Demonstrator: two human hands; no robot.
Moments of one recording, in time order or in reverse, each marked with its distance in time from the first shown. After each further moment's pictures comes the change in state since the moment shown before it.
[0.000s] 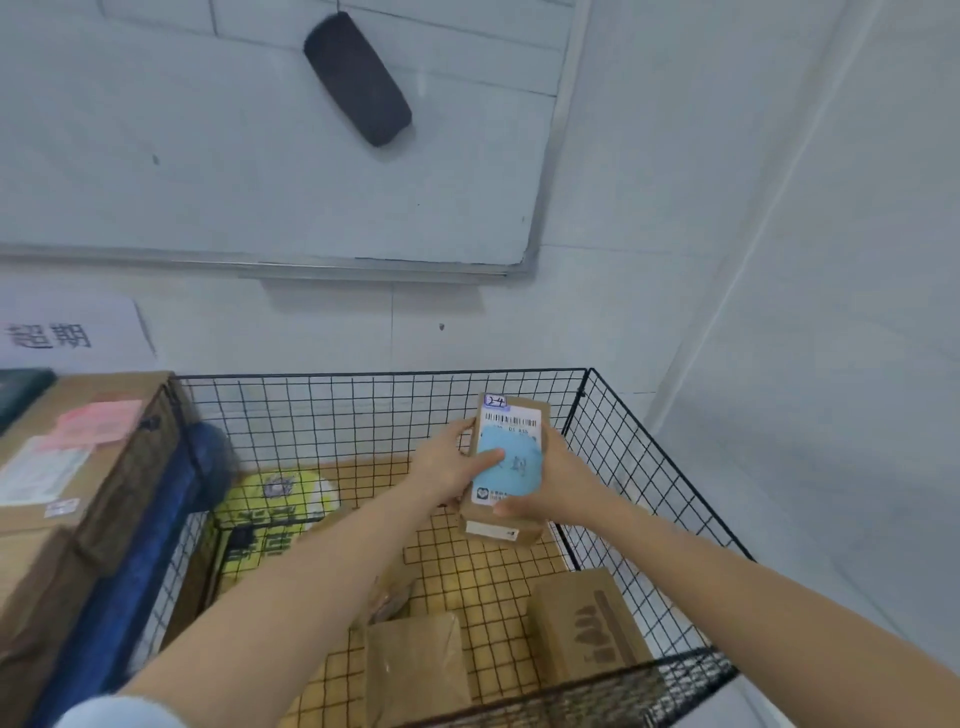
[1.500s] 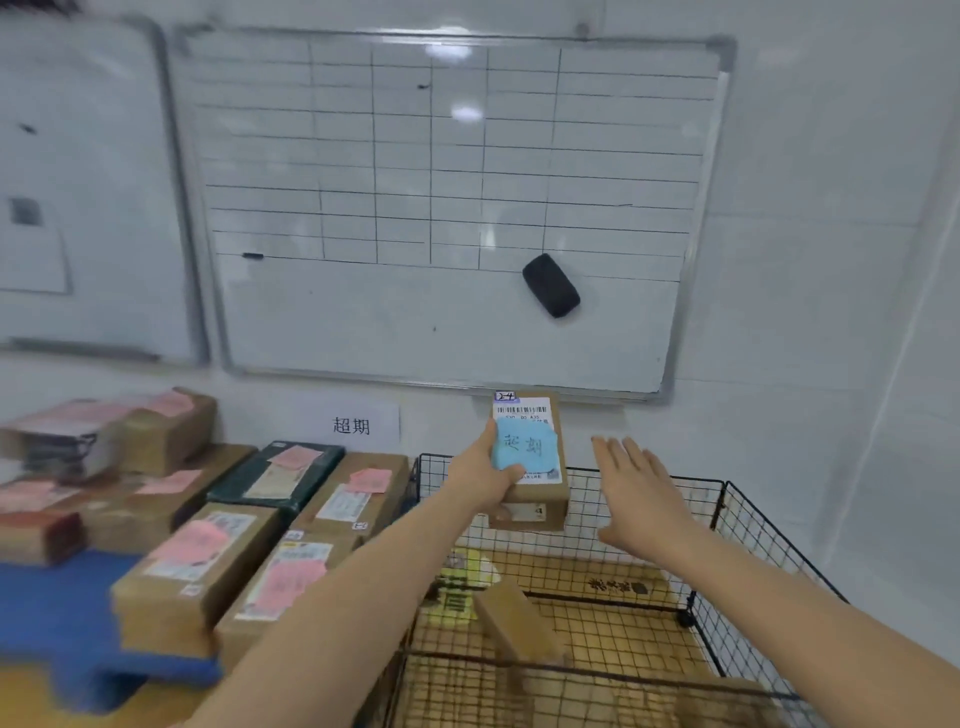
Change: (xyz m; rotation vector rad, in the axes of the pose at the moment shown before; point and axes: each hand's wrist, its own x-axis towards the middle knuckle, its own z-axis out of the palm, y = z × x) left_hand -0.186 0.040 -0.144 0.048 0.350 0.116; right_hand -0.082 -0.160 -0.011 -0.765 0.271 -0.288
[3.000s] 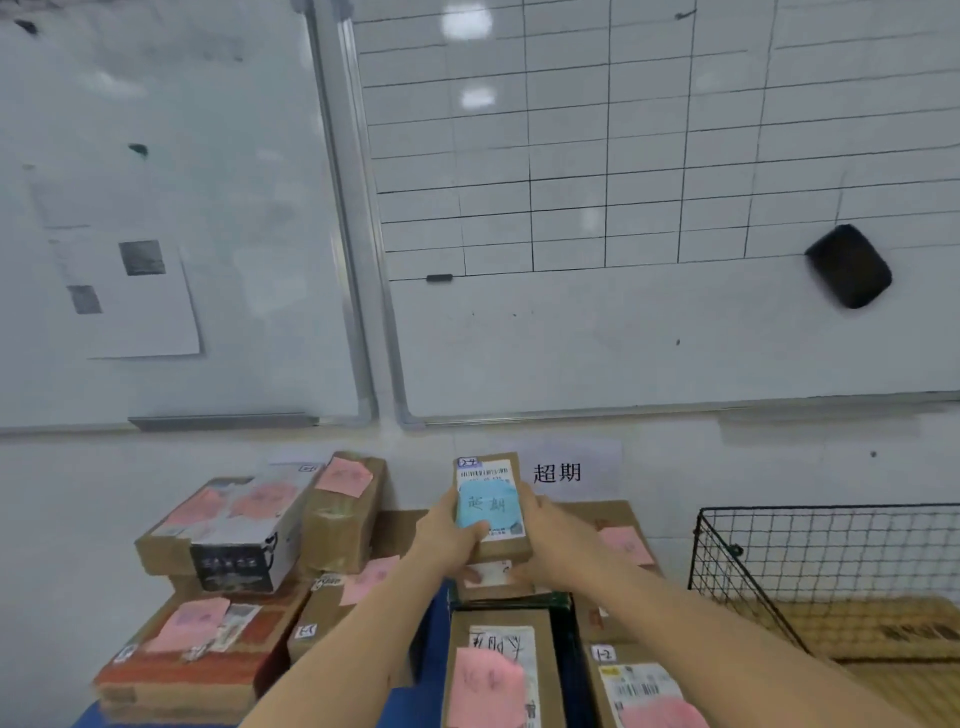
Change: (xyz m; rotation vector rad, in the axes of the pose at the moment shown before) left_hand 0.140 -0.246 -0.375 -0.016 0.054 -0.147; right_hand 0.238 -0.446 0.059 0.474 -0.207 -0.067
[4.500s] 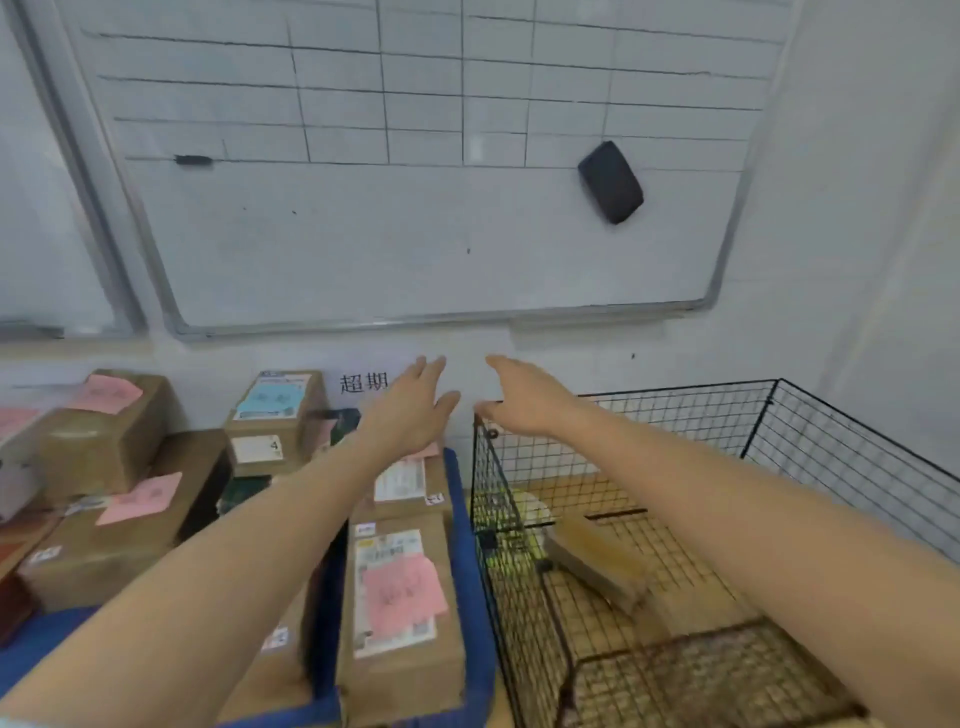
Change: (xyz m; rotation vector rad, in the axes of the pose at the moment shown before) left_hand -0.055 0.111 0.178 0.695 -0.079 0.548; right_hand -0.113 0.163 -0.122 -0.106 0.079 0.109
